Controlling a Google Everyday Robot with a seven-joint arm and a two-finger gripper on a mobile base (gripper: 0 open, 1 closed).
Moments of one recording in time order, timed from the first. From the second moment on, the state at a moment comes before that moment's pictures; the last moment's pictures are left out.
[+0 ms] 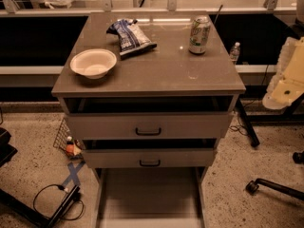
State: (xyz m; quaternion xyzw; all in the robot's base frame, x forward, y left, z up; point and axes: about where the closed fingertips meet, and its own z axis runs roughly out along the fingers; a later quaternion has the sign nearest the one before) arm 0.420 -0.187 1.054 -0.61 0.75 -0.10 0.25
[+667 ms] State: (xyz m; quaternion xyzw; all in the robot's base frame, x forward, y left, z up) arm 0.435 -0.179 1.059 -0.60 0.74 -0.11 0.27
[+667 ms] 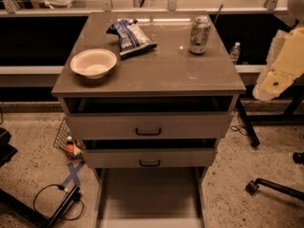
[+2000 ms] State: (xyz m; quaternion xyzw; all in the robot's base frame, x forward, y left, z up) arm 0.646 -0.123 1.054 -0.51 0.70 -0.01 0.50
